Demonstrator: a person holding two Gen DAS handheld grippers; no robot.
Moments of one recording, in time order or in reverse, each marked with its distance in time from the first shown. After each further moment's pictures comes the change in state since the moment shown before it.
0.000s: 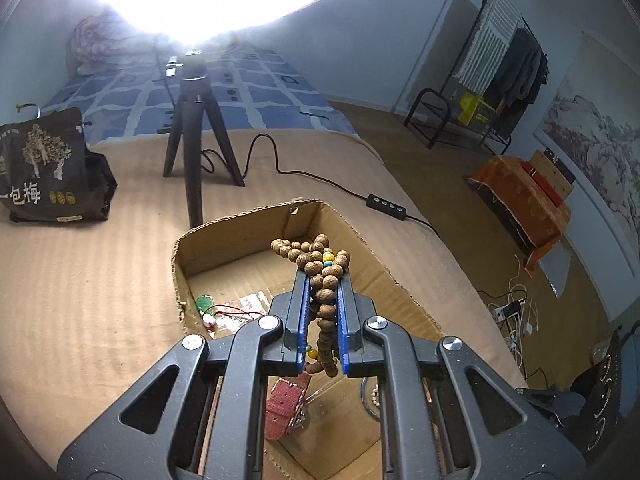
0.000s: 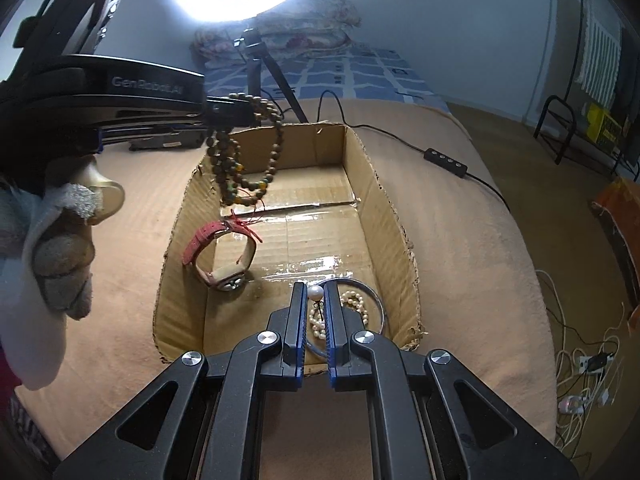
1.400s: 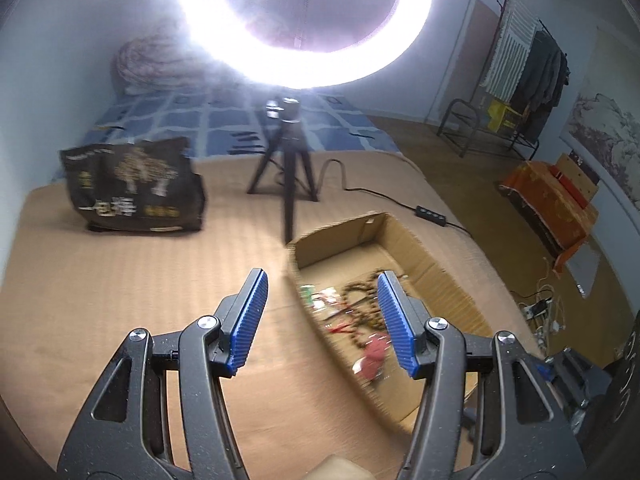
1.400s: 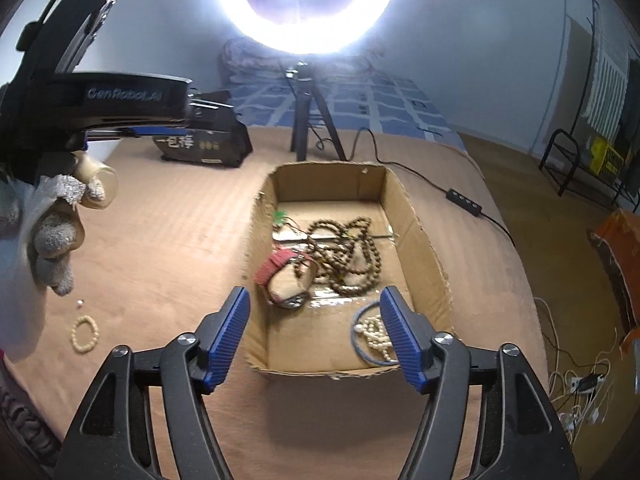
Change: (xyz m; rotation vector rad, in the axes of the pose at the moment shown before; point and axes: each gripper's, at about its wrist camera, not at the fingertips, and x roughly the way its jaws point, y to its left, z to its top) left arm -0.102 0.052 -0.002 0.018 -0.042 0.151; right arm -0.038 0.057 0.012 -0.070 -0.074 0.001
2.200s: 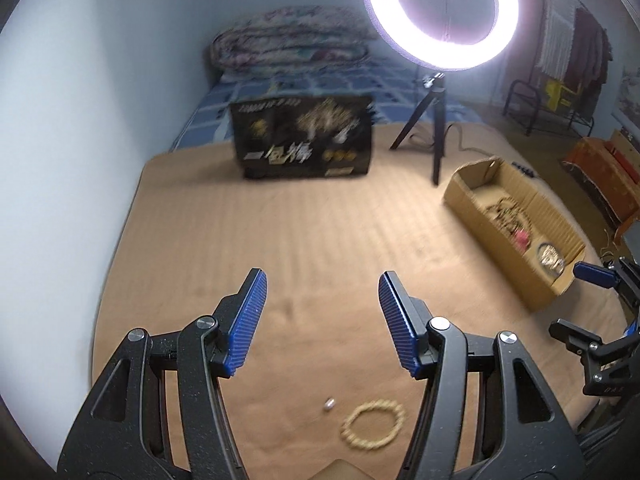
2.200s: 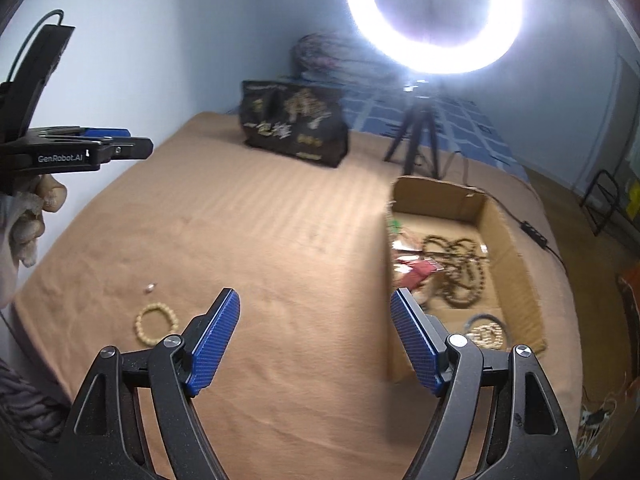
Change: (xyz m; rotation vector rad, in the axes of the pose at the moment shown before) left arm -0.107 0.156 -0.089 0.017 0.050 0.251; right arm -0.007 0.116 -0.008 -0.150 -0.004 0.130
